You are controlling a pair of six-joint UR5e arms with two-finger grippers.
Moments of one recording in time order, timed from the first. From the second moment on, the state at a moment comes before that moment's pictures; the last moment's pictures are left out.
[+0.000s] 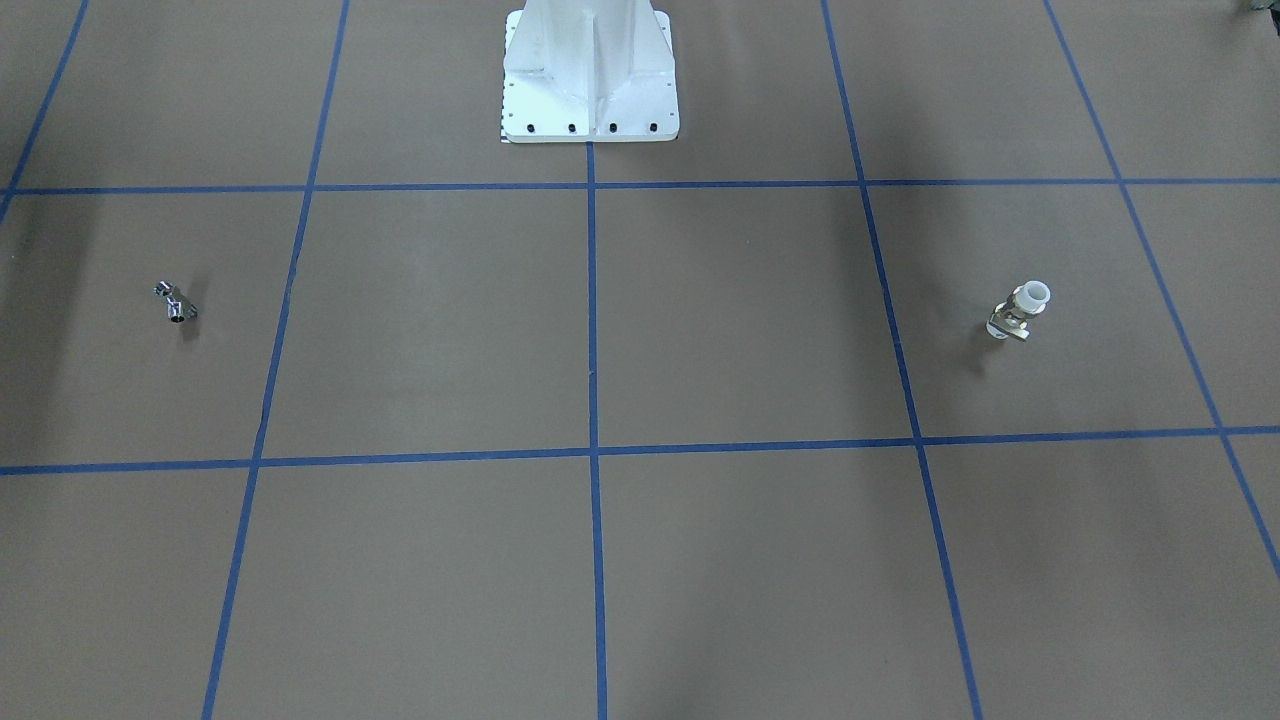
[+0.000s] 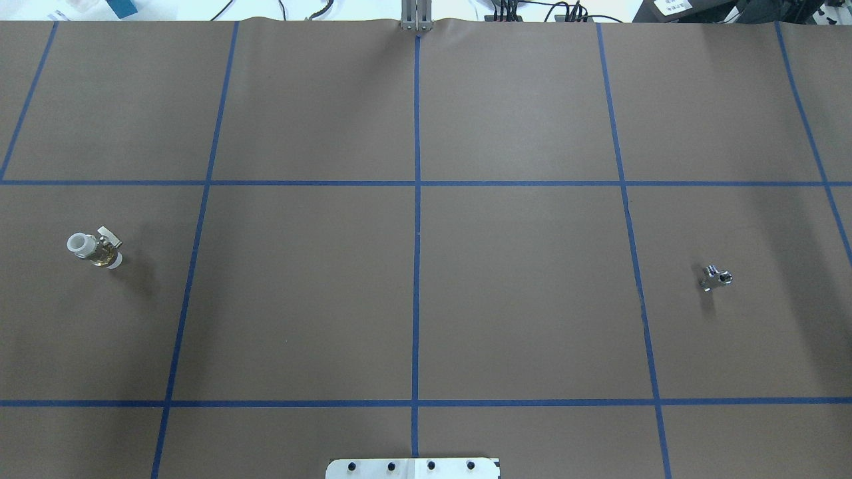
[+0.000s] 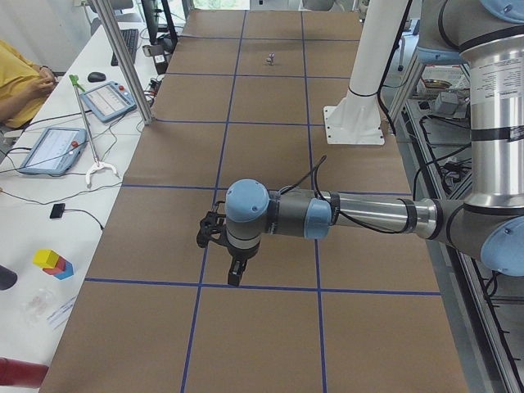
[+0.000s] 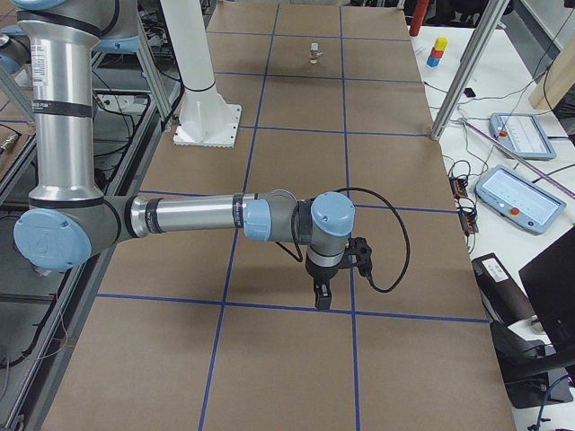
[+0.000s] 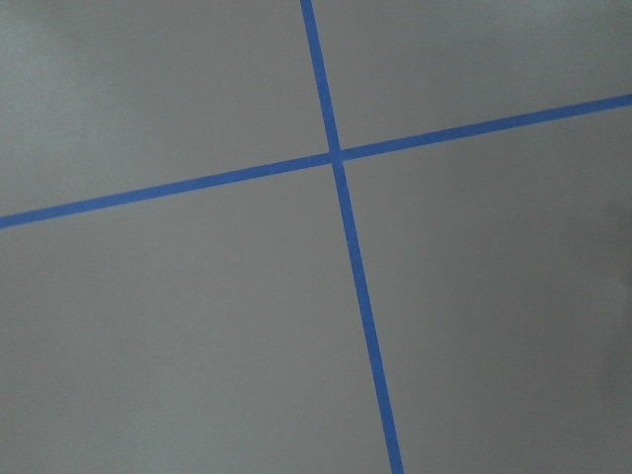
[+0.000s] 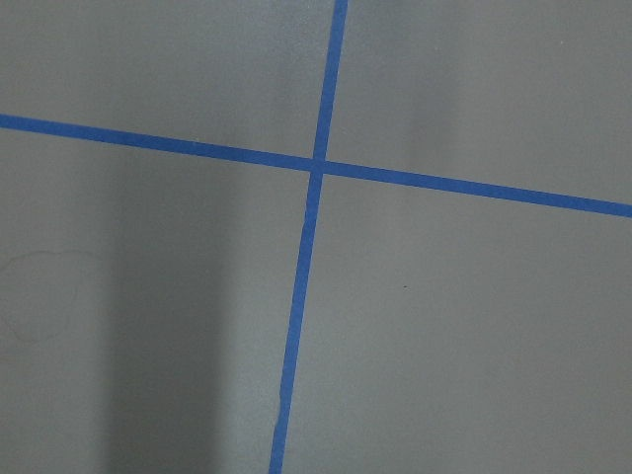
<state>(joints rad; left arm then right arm) -1.60 -1.44 -1.80 -1.59 -2.37 0.17 1.57 -1.61 1.72 -1.69 2.28 -0.14</state>
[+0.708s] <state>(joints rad) -1.39 -1.55 -1.81 -1.68 -2.39 -0.20 1.57 -1.61 1.72 -1.69 2.28 -0.14</state>
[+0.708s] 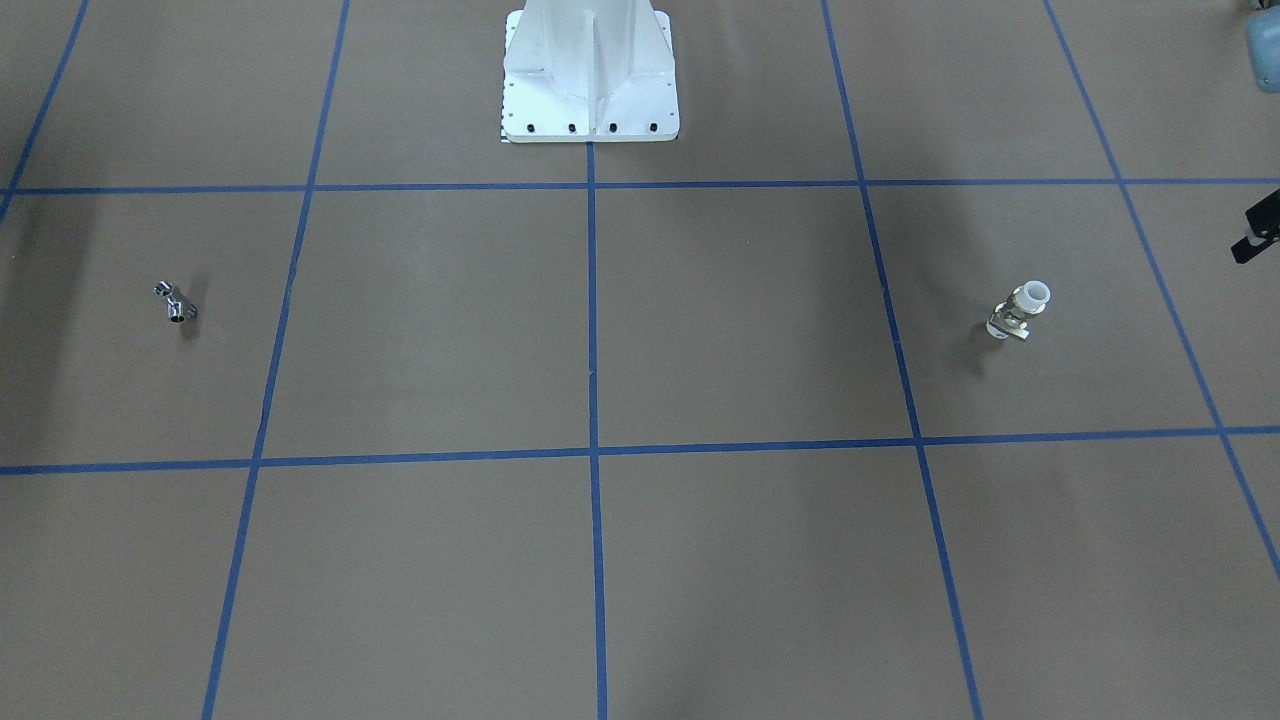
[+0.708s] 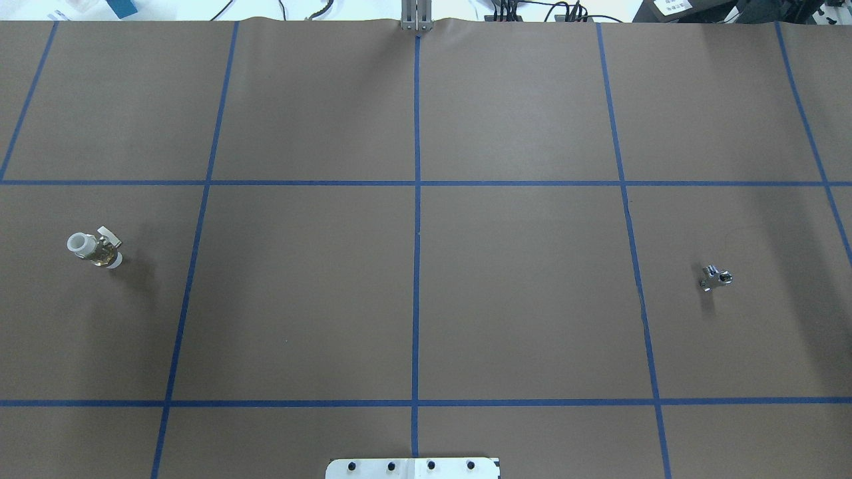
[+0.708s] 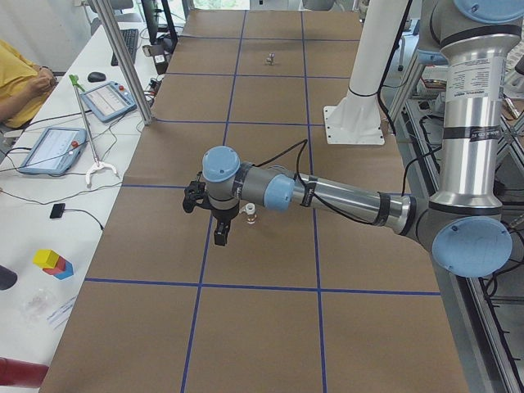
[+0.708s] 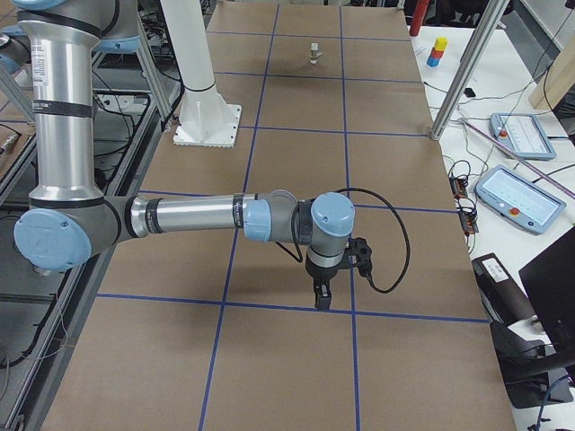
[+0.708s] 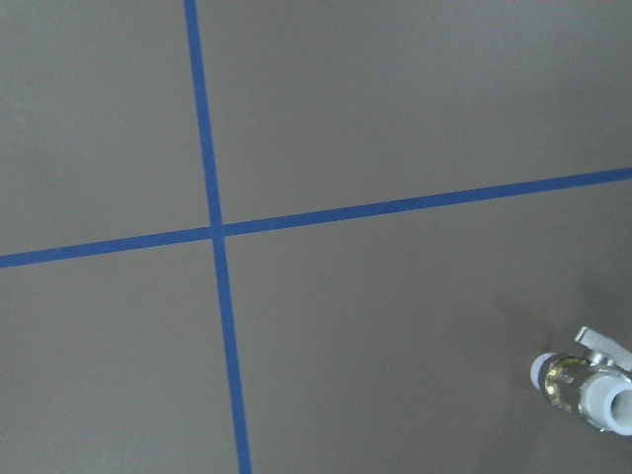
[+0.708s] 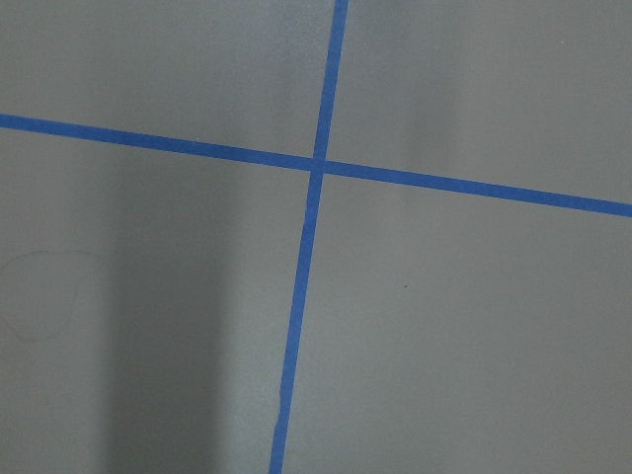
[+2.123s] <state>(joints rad) -0.91 -1.57 -1.75 -1.95 -2.11 -0.75 1.57 -1.61 1.72 -1.70 2.29 -0.14</state>
